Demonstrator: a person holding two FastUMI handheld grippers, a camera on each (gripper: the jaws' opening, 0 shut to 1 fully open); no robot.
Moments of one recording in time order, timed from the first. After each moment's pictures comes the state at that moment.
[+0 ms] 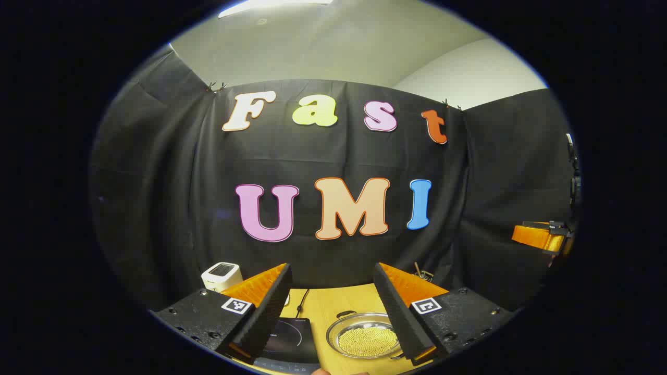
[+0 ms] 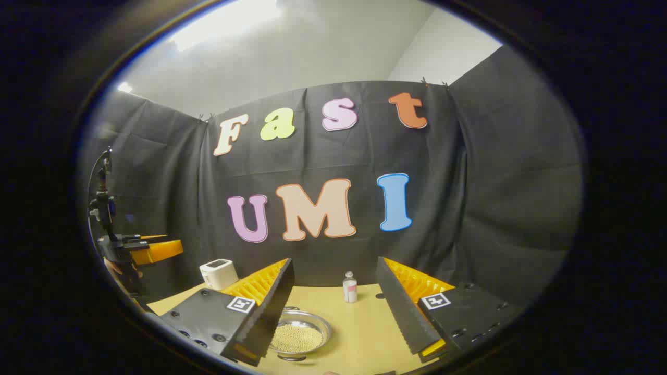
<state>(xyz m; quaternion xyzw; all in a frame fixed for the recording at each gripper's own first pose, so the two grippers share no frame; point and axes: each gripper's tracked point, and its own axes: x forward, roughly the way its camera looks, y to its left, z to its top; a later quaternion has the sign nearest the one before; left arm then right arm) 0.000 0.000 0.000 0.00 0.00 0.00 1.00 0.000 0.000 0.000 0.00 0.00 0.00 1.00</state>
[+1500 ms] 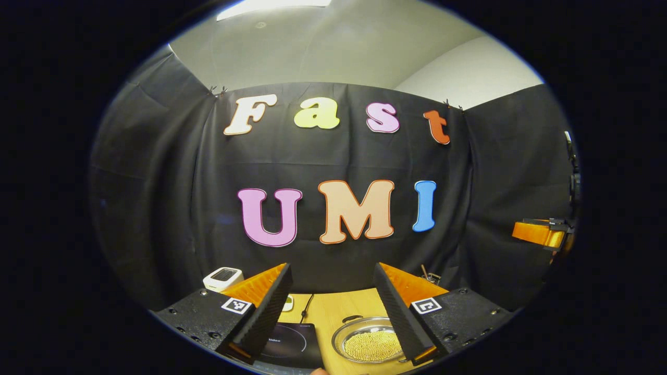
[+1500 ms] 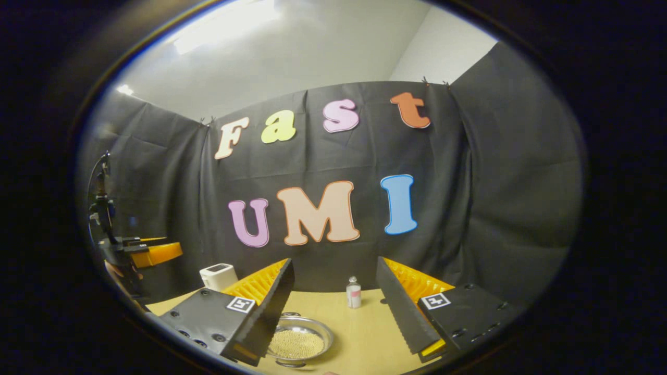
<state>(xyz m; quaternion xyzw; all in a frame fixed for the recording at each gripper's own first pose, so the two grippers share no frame) 0.018 0.006 -0.011 0.01 -0.01 0.01 1.00 0.028 0.003 -0.010 0.01 -0.01 0.02 1.00</state>
